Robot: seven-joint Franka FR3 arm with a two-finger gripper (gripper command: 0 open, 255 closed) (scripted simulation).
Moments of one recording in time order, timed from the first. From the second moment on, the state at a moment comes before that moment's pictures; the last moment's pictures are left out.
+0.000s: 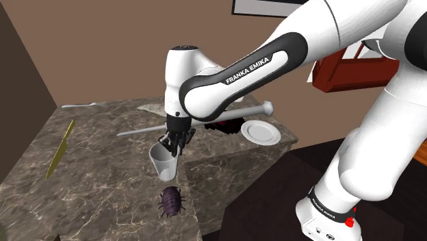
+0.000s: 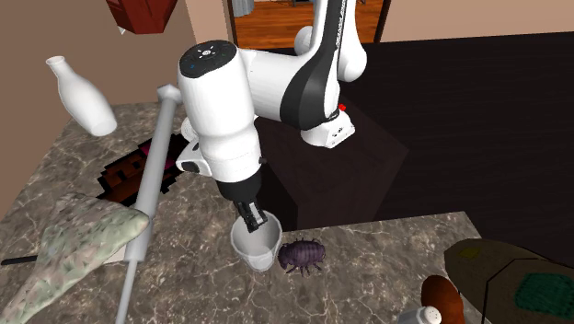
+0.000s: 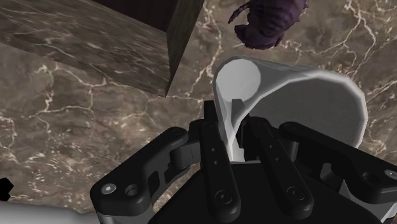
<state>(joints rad) 0.17 0.01 0.47 -2.21 0.11 2.30 0.52</state>
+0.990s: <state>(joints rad) 0.17 -0.08 0.46 -2.09 0.14 2.10 0.50</state>
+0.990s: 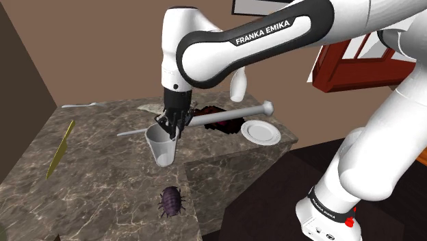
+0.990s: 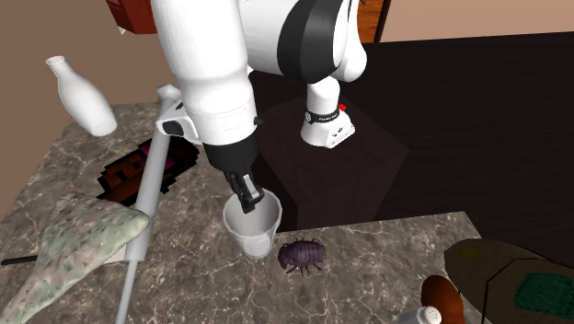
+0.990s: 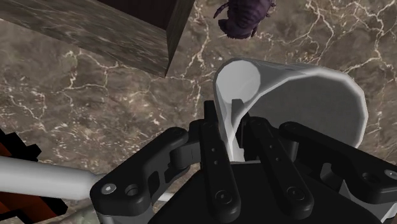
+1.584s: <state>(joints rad) 0.16 -0.10 0.45 -2.00 0.15 1.98 0.50</state>
